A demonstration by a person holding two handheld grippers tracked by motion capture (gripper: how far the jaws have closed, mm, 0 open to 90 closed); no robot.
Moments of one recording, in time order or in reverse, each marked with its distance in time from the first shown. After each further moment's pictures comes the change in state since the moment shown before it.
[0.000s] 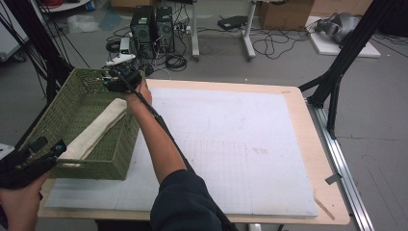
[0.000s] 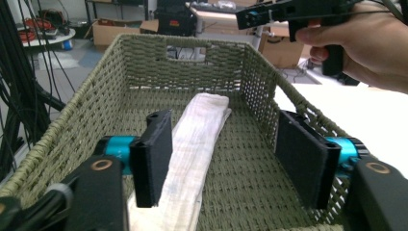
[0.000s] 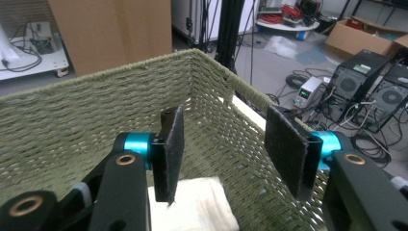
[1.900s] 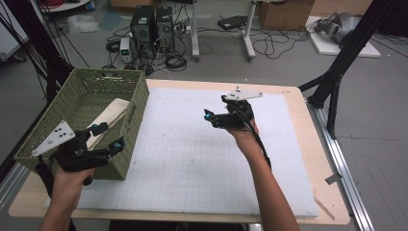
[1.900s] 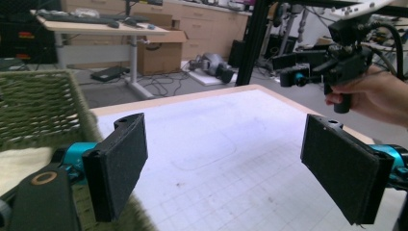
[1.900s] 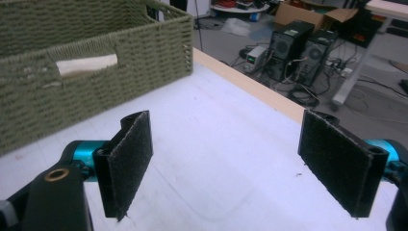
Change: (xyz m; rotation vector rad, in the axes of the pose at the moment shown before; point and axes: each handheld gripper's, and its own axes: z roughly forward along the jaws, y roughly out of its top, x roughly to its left) left arm -0.103 0.023 0.057 -0.015 -0.509 0.057; right arm -0.099 -0.144 -0.282 0.015 -0.139 0.068
